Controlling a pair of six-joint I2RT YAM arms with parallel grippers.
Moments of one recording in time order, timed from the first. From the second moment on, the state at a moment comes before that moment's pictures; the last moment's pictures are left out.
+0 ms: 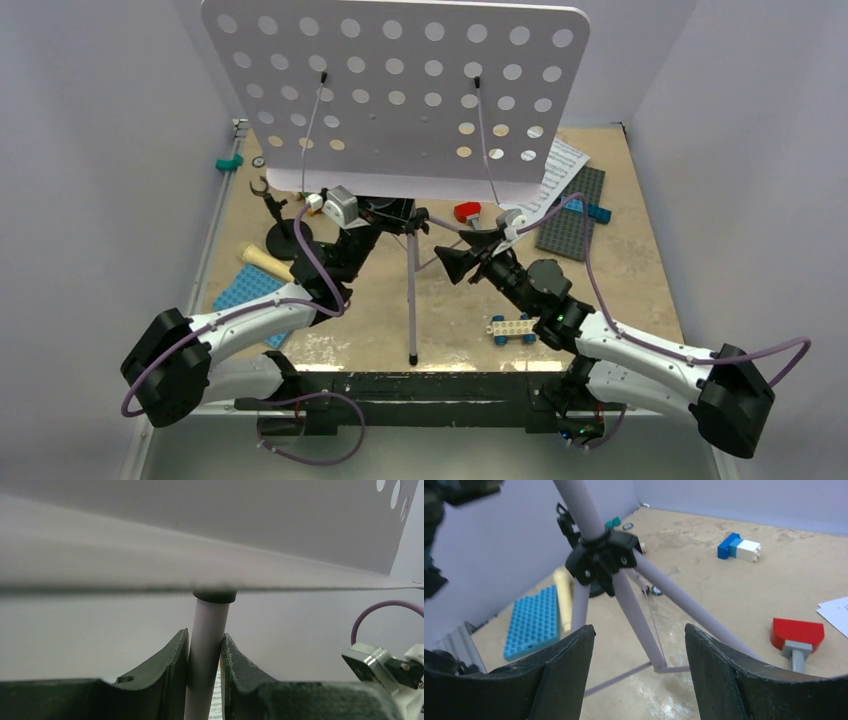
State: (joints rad) left arm -0.81 1.21 0.60 1.13 -0.11 -0.14; right arm 0.91 0.93 0.42 0.58 0.18 0.25
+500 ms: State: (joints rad) left arm -0.83 1.19 0.56 1.20 -0.18 -0.15; right arm 0.89 1.06 0.57 0.62 0.00 0.10
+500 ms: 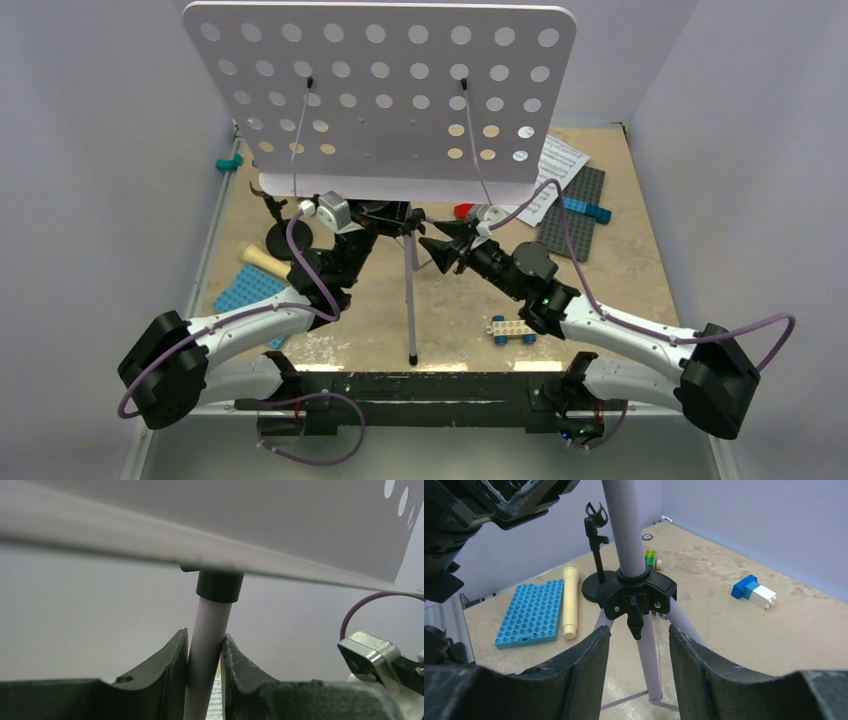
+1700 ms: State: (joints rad) left arm -0.83 1.16 0.59 1.07 -0.21 -0.13; right arm 1.11 1.37 0.55 1.03 0.28 -1.24
